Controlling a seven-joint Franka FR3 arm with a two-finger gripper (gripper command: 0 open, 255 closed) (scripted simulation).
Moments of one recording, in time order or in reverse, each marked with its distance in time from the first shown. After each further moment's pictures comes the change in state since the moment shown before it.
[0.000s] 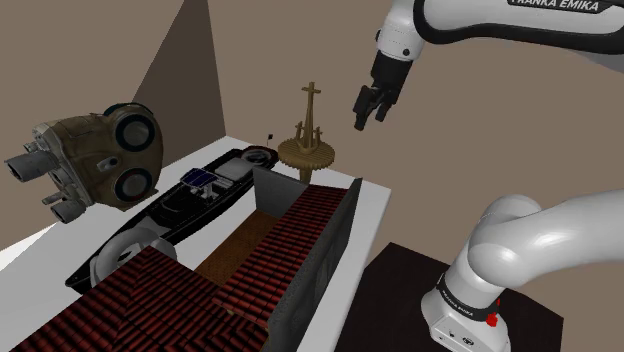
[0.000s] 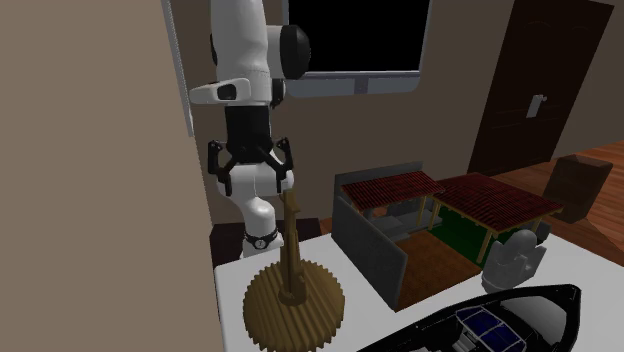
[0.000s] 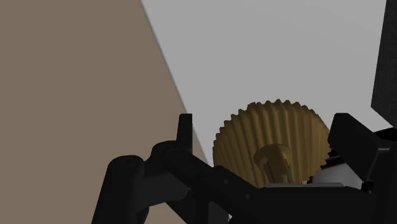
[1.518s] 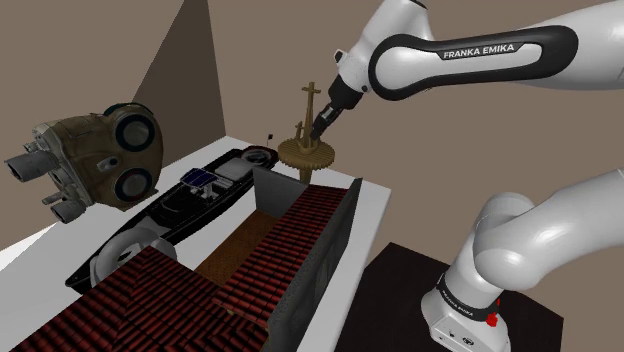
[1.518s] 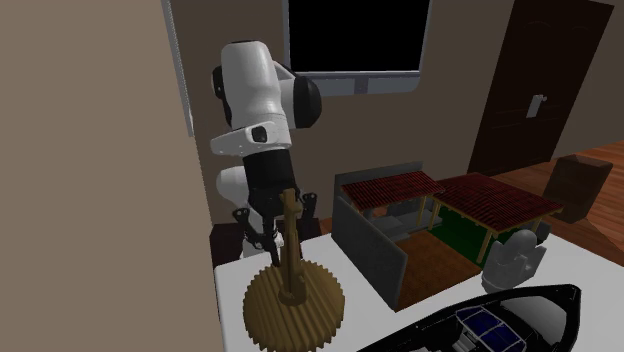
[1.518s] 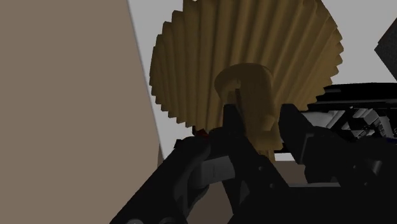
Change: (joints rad) arm 0.130 0.147 -0.043 -0.169 0.084 0.628 -0.272
